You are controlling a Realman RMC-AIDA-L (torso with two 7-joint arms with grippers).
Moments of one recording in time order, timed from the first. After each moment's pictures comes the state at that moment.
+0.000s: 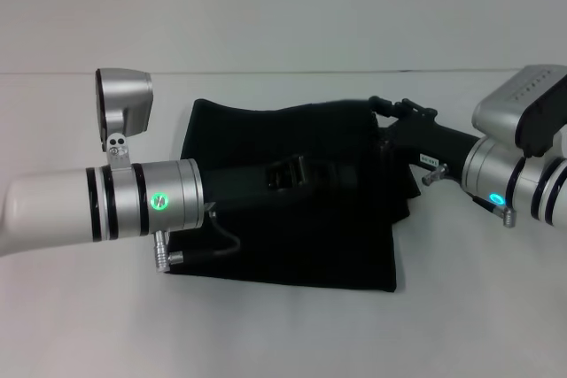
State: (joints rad) left arm -0.74 -2.15 0.75 0.41 1.87 1.37 -2.15; right arm 0.80 2.10 -0.62 -0.16 -1.65 -0.90 0.90
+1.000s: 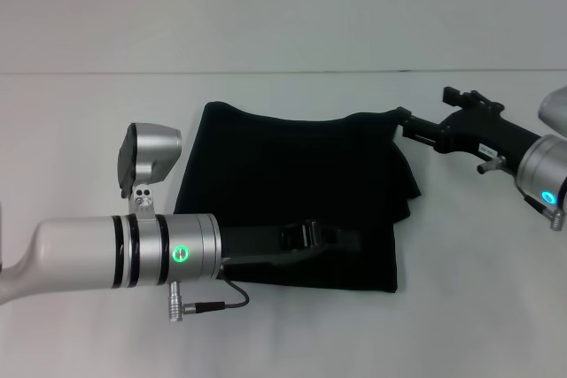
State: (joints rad) left arm -0.73 -2.16 0.85 0.29 1.88 1.26 -2.10; right arm 0.71 2.09 -0.56 -0.21 -1.57 -0.89 0.89
